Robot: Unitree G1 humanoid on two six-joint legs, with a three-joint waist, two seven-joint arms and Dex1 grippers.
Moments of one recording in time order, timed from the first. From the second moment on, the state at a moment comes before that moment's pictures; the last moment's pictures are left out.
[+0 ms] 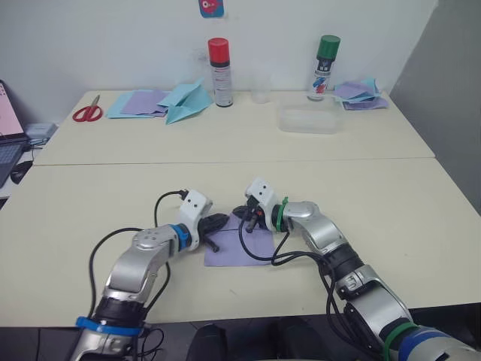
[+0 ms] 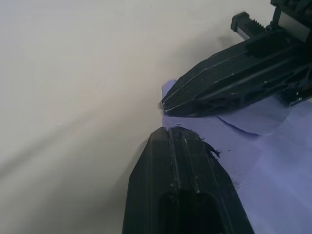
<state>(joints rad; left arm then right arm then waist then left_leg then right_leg) -0.18 0.51 -0.06 -0.15 -0.26 0.63 -0.67 -0.67 -0.07 0.33 0.46 0.02 0.38 0.76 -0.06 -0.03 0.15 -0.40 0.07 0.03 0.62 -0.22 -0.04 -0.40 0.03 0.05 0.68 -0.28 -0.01</state>
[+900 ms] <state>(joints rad) -0.11 0.47 -0.11 -0.24 -0.22 0.56 -0.58 -0.65 -0.03 0.32 0.44 0.03 0.37 0.76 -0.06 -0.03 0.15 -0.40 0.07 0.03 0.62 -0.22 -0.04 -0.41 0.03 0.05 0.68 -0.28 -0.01</state>
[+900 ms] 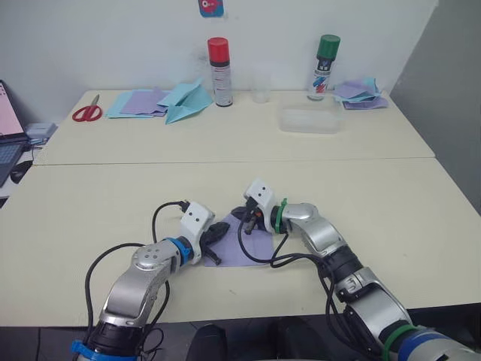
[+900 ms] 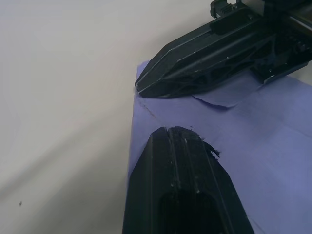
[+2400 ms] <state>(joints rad) -0.17 0.49 -0.16 -0.15 -0.19 0.48 -0.61 -0.60 -0.26 -0.13 -0.03 0.50 1.59 0.65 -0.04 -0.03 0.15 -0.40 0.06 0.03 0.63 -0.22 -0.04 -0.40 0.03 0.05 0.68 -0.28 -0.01</state>
